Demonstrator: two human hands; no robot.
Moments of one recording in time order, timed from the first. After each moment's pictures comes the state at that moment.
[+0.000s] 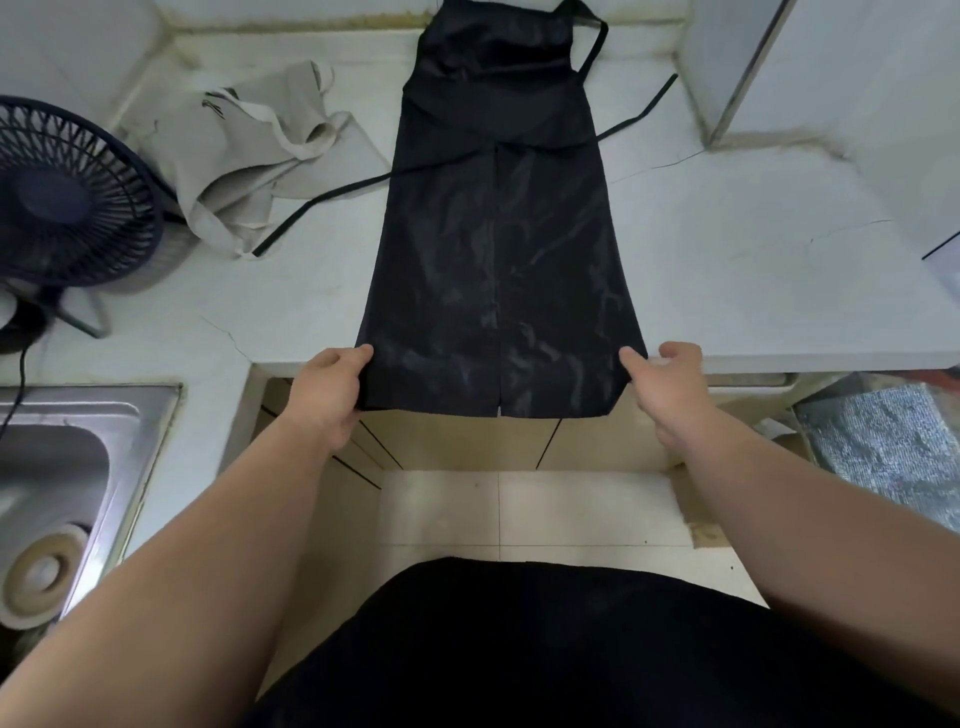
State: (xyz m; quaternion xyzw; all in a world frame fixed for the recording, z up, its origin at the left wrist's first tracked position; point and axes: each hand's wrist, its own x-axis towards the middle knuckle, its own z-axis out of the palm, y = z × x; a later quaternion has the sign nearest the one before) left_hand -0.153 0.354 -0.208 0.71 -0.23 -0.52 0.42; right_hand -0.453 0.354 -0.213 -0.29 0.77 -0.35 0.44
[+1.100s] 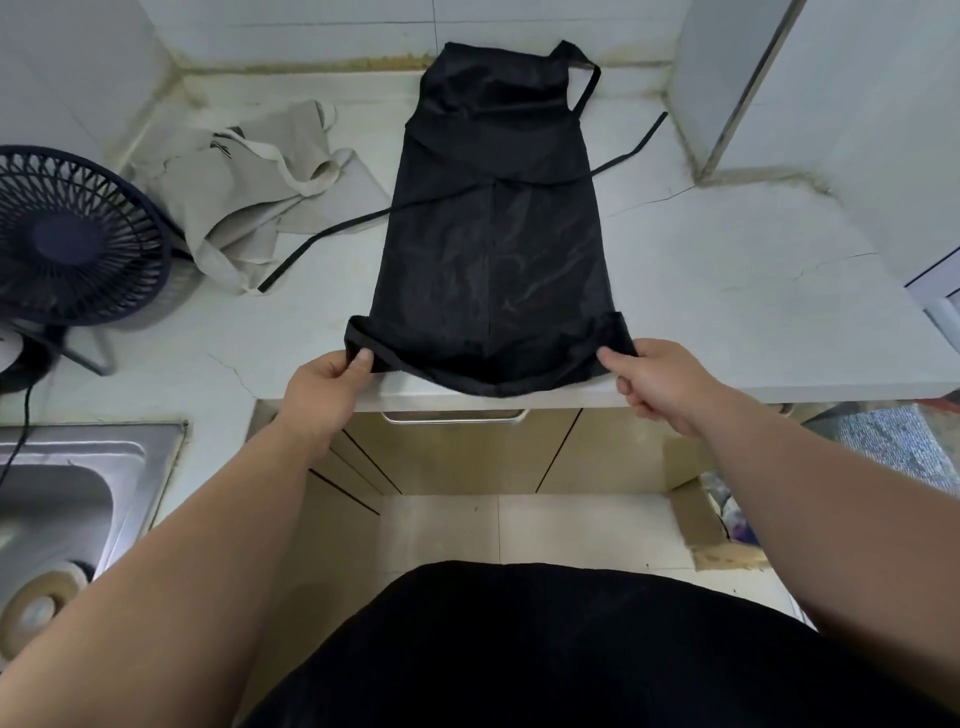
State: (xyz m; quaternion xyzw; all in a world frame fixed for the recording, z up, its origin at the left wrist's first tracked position) left_hand -0.138 0.337 -0.190 0.73 -0.42 -0.41 0.33; right_hand -0.455 0.327 -0.168 -0.44 0.70 -0.22 0.52
